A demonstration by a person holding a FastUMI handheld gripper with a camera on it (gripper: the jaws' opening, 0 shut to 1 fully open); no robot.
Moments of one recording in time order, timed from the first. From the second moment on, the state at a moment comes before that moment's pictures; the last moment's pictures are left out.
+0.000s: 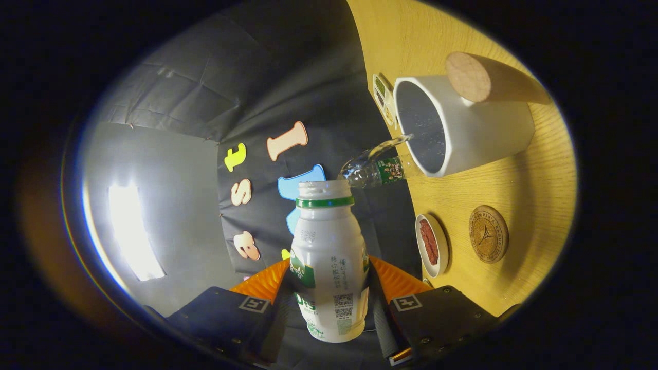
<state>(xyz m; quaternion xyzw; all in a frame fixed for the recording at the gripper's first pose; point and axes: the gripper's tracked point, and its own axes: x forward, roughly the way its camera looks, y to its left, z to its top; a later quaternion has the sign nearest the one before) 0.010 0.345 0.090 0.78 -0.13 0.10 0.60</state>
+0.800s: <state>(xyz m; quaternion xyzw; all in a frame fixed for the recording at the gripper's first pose) 0.009 0.345 0.091 0.80 -0.14 0.11 0.58</state>
